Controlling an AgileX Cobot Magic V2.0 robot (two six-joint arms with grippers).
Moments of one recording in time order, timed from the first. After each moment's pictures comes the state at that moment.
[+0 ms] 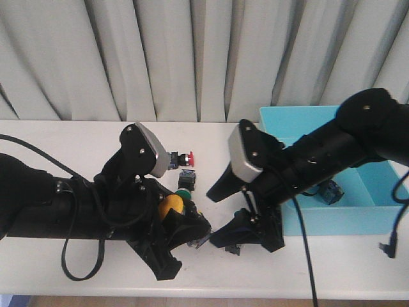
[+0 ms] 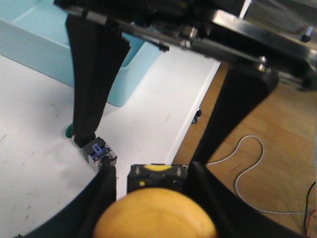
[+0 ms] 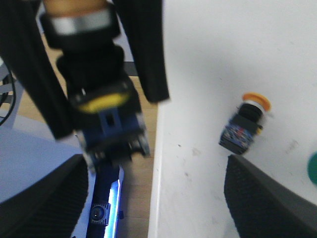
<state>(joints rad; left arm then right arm) -0.57 1.37 -0.86 -1.13 0.53 1.21 0.32 1.68 -1.16 0.93 1.11 -1.69</state>
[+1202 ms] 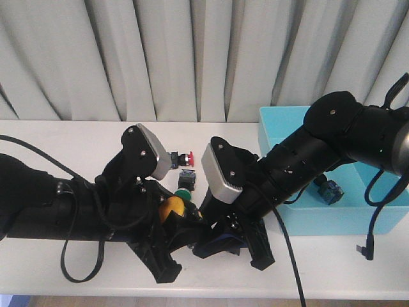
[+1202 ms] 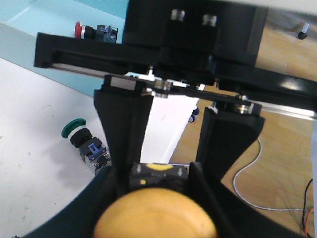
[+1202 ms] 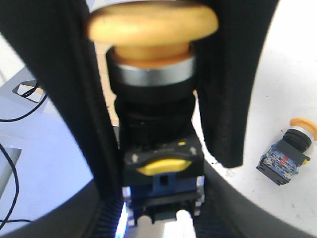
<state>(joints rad) -0.57 1.37 -0.86 -1.13 0.54 1.21 0.40 1.71 -1.19 0.90 1.17 -1.71</state>
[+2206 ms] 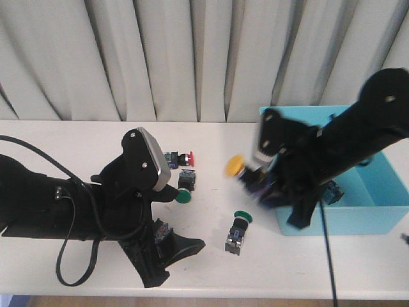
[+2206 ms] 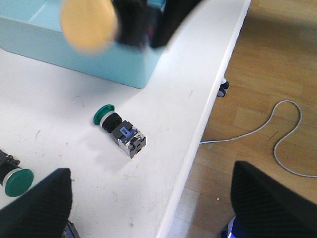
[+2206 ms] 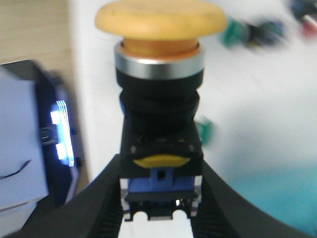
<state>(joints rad) -0.57 1.36 -0.86 -0.95 0.50 1.21 0.25 1.55 -1.19 0.40 0.94 -1.16</state>
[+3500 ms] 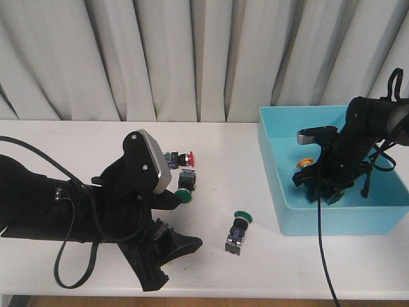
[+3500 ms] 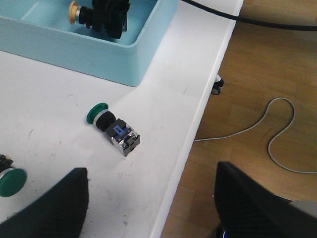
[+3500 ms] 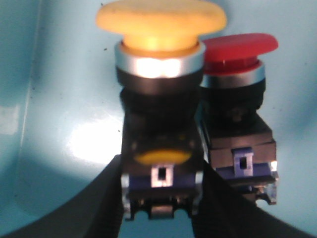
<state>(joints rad) -0.57 1.36 -0.86 -0.94 0.52 1.21 0.00 2.15 -1.53 0.11 0.94 -0.32</state>
